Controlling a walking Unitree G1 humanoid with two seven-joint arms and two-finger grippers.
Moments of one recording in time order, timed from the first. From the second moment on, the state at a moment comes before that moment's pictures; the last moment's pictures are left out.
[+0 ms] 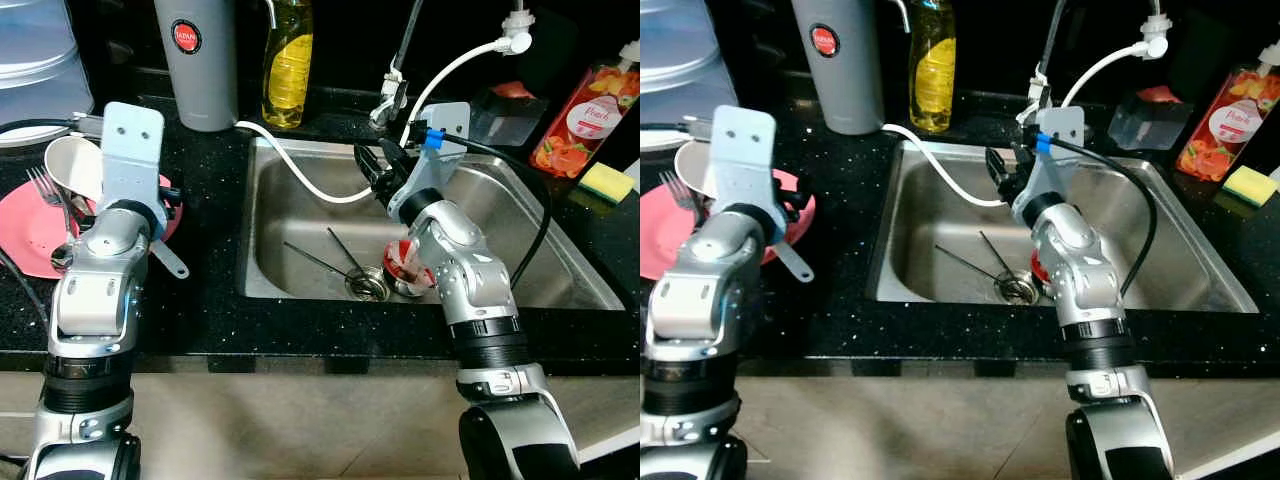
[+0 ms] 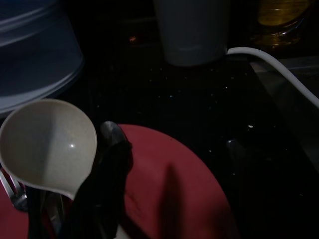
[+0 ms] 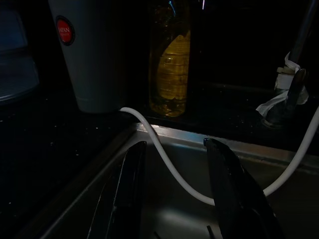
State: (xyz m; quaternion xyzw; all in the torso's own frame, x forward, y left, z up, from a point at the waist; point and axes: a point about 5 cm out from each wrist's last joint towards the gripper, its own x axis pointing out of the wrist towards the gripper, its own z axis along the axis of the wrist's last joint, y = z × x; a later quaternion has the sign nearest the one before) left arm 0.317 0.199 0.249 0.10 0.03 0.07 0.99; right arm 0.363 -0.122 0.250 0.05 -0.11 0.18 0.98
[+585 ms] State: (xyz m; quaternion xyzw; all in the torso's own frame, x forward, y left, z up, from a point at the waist) left arm 0.326 0.223 0.237 0.02 0.09 0.20 0.98; right arm 0.365 -0.120 0.251 0.07 -0.12 0.18 0.97
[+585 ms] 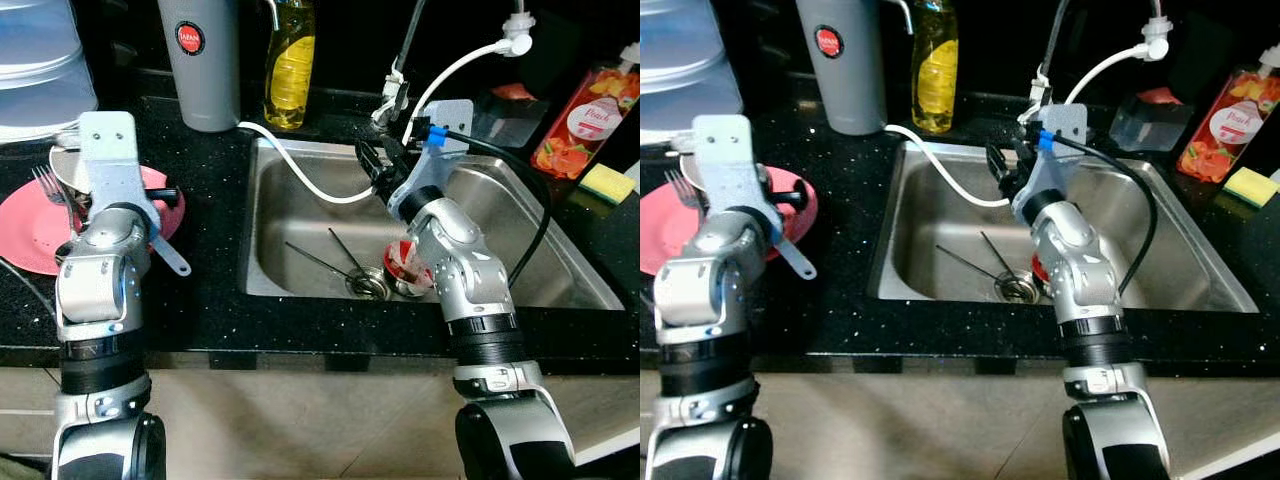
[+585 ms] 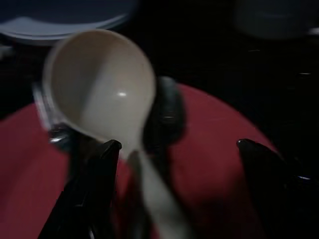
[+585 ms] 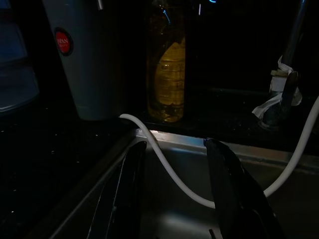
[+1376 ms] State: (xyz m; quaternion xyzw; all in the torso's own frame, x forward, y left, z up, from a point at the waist) left arm 0.340 0.212 0.230 -0.03 0.11 0.20 0.97; right arm 0.365 -0.124 0.251 0.08 -0.12 0.18 0.97
